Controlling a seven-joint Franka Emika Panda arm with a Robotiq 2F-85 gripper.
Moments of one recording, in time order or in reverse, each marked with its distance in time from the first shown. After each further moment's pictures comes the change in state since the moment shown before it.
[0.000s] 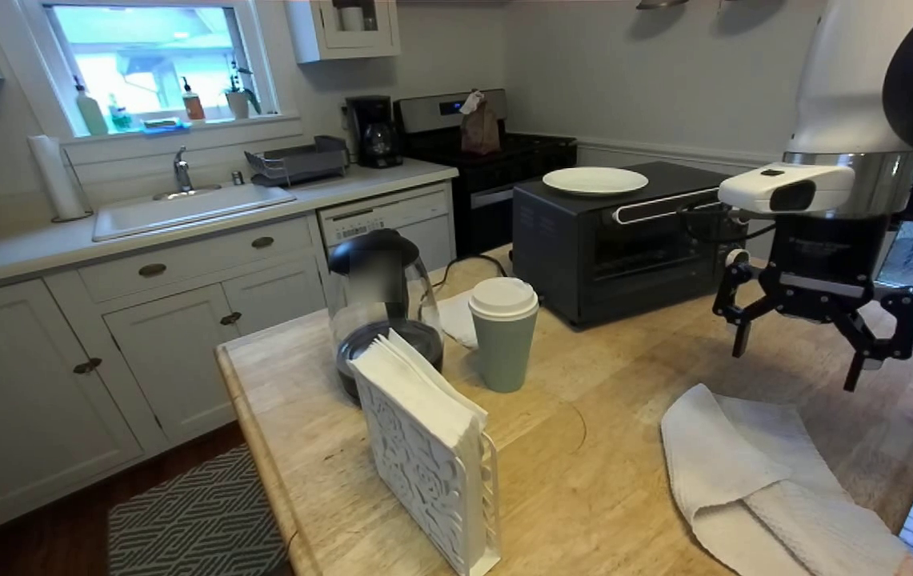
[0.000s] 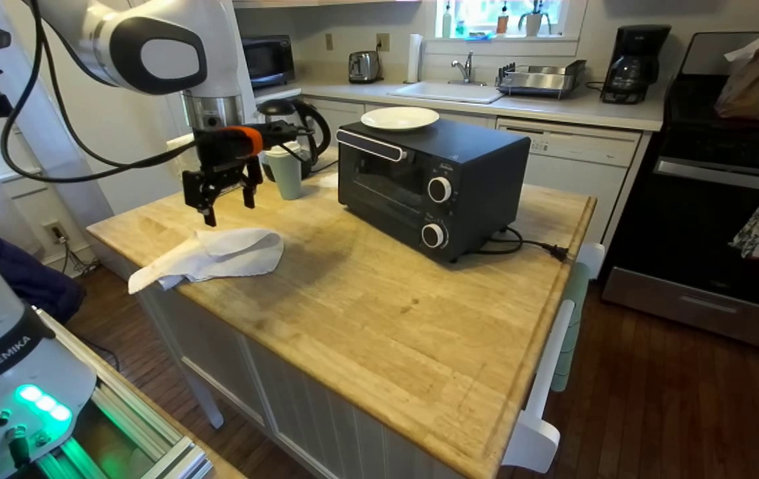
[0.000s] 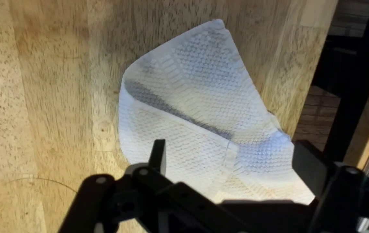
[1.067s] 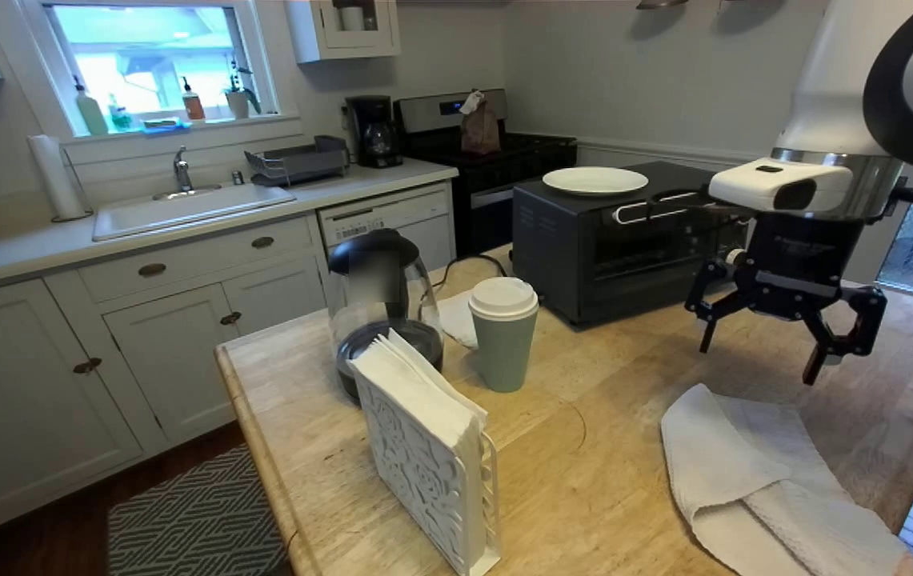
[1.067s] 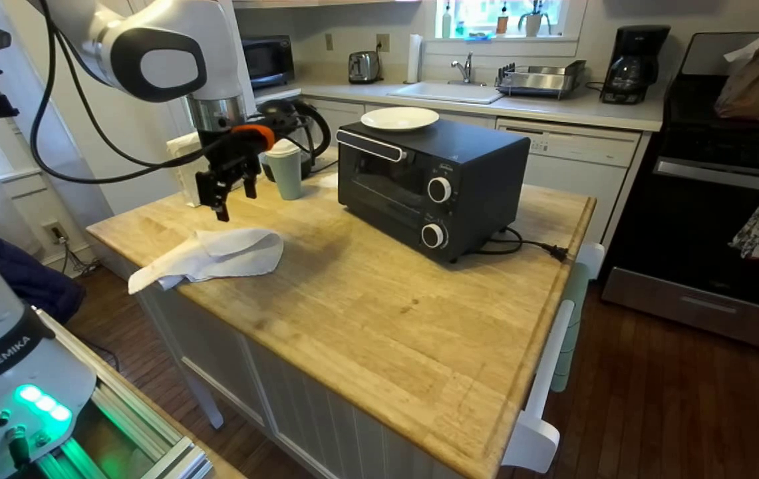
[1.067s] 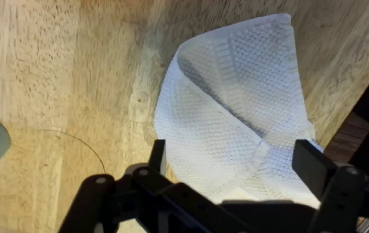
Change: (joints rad) arm 0.056 0.032 -0.023 0.002 0.093 0.120 -0.244
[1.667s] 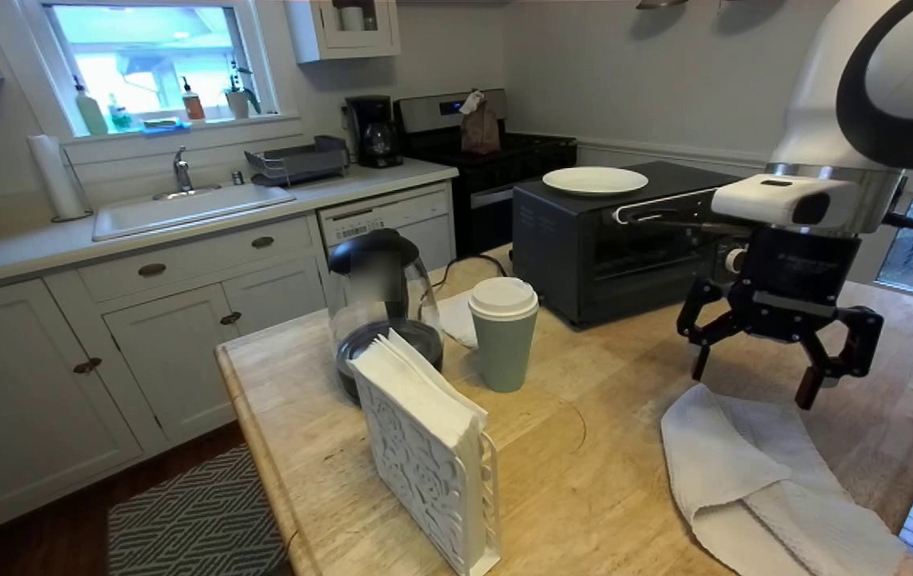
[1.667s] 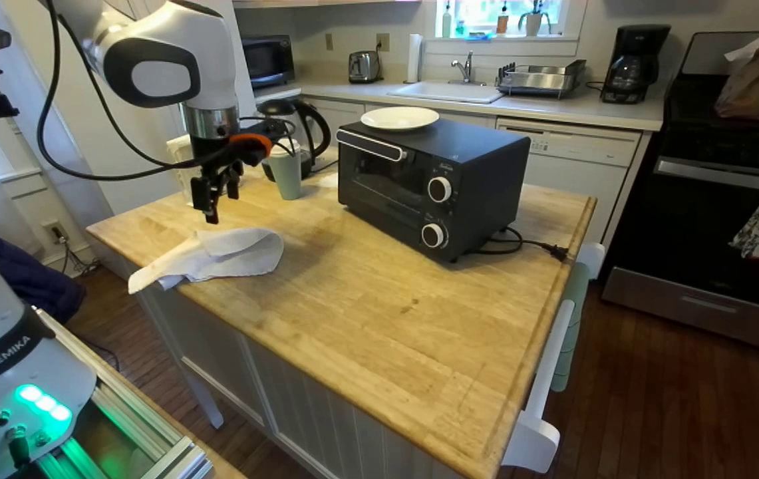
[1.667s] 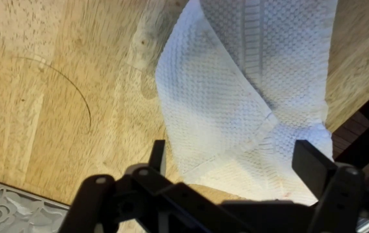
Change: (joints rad) arm 0.046 0.024 0.010 0.000 0.203 -0.022 -0.299
